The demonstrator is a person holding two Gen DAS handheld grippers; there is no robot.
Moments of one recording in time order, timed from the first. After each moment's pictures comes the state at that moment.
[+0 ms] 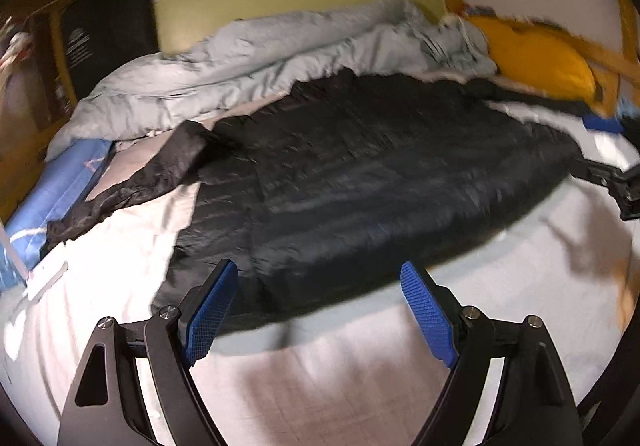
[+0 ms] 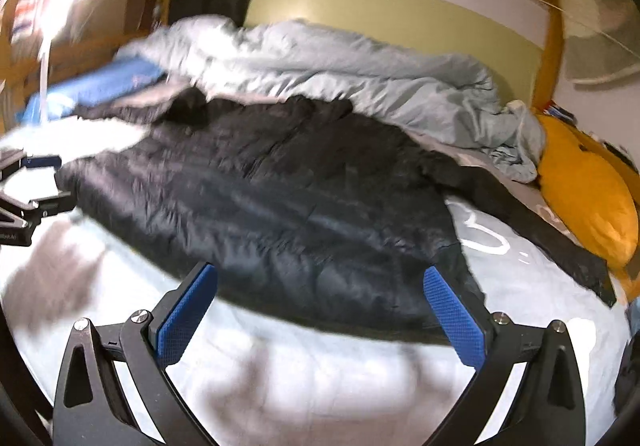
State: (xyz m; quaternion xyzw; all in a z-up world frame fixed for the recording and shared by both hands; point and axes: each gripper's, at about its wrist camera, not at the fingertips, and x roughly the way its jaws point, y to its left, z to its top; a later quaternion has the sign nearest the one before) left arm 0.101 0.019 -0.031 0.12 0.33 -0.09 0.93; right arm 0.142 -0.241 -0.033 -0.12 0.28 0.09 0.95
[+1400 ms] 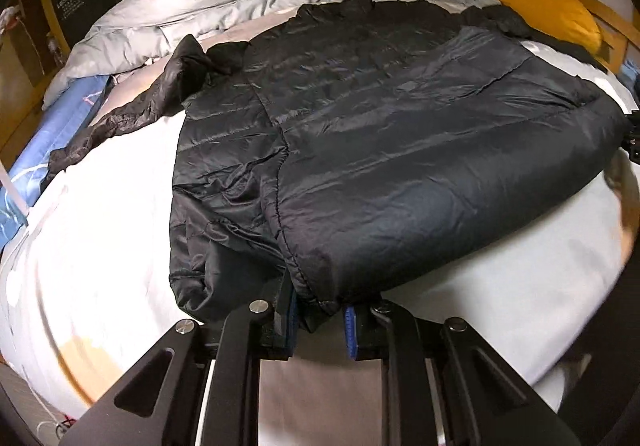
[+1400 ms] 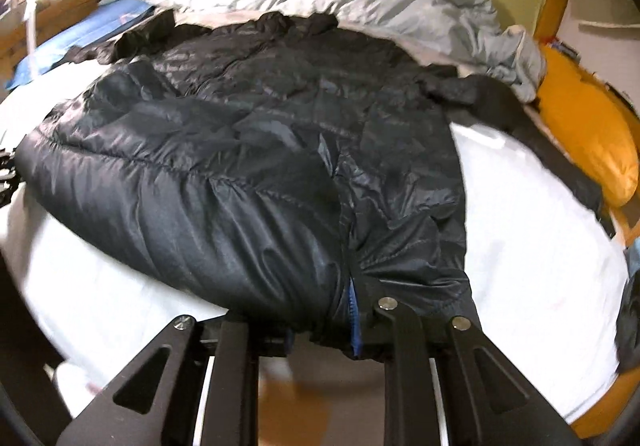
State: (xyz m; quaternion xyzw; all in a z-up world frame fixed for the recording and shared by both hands) left arm 0.046 0.041 -0.065 0.12 0.45 -0.08 0.88; right arm 0.093 -0.273 -0.074 -0.11 0.42 0.07 0.90
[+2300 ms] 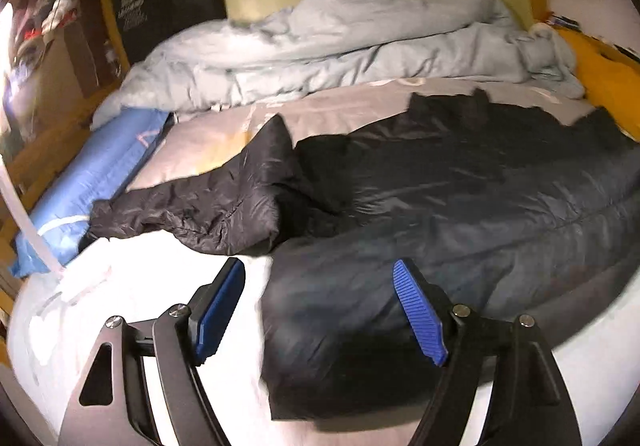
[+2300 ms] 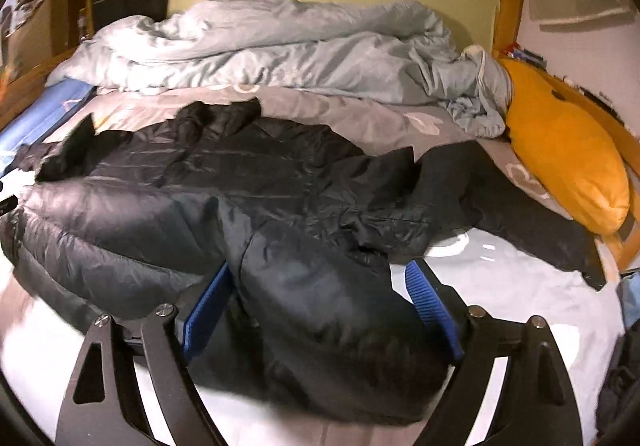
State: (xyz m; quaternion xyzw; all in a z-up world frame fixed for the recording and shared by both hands) left arm 0.211 0.106 -0.010 0.07 0.36 0.03 0.93; right arm 0.241 -0.323 -0.011 -0.04 0.35 0.00 0.94
